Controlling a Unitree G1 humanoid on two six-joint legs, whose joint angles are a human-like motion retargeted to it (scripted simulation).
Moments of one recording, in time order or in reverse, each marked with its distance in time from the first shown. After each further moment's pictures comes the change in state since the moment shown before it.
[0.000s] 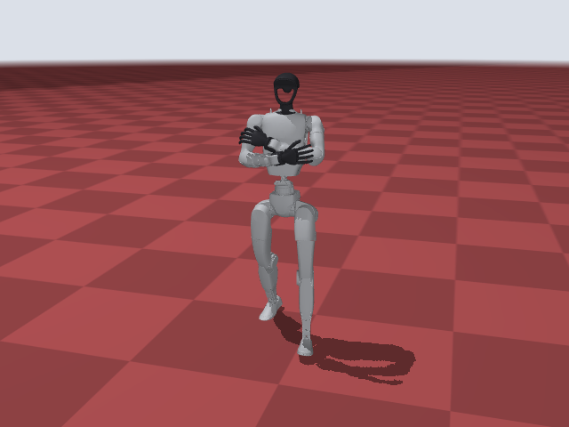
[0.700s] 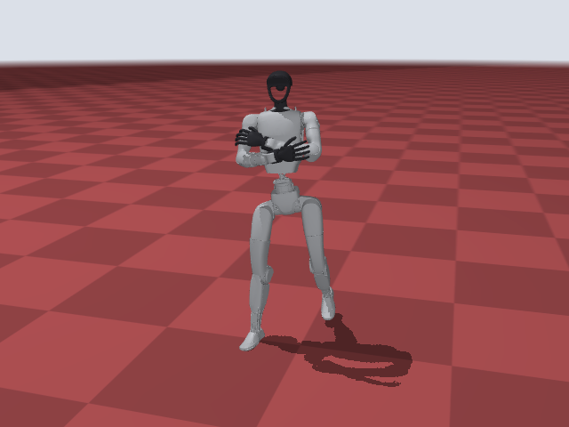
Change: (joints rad) left arm 0.065 -0.024 -0.006 0.017 0.046 0.011 0.017; right arm 0.056 -0.013 -0.014 -0.022 0.011 0.035 0.007; waist -0.257 -0.052 -0.071; left_leg 0.199 -0.130 -0.327 0.686 -0.104 0.130; right_leg -0.328 -0.156 -0.205 -0.237 0.282 0.094
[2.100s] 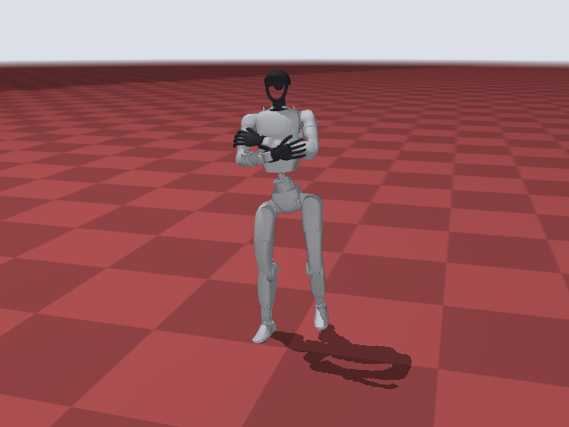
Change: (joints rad) left arm -0.025 0.017 -0.007 -0.004 0.006 0.016 -0.052; right arm -0.003 0.021 -0.007 0.013 -0.014 0.006 0.013; waist 0.022 -0.039 -0.053; left_leg -0.262 -0.067 0.177 0.019 -0.128 0.064; right_leg 0.022 -0.011 0.065 0.082 -0.142 0.041
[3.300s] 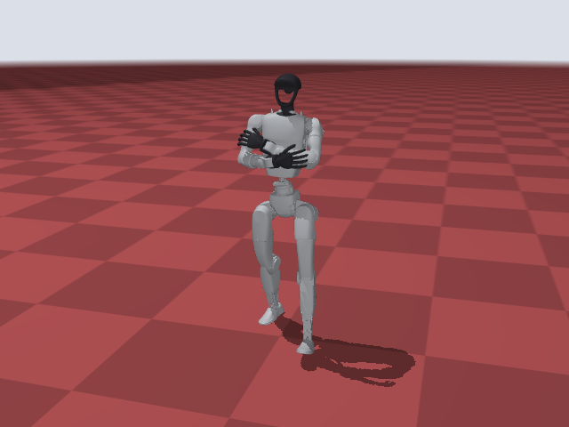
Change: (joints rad) left arm -0.051 -0.003 0.004 0.001 -0.107 -0.023 -0.062; right arm -0.049 -0.008 0.002 0.012 0.022 -0.009 0.069; waist 0.160 0.011 0.144; left_leg -0.013 0.175 0.100 -0.706 0.182 -0.220; right_leg 0.265 0.125 0.082 0.055 -0.170 -0.091
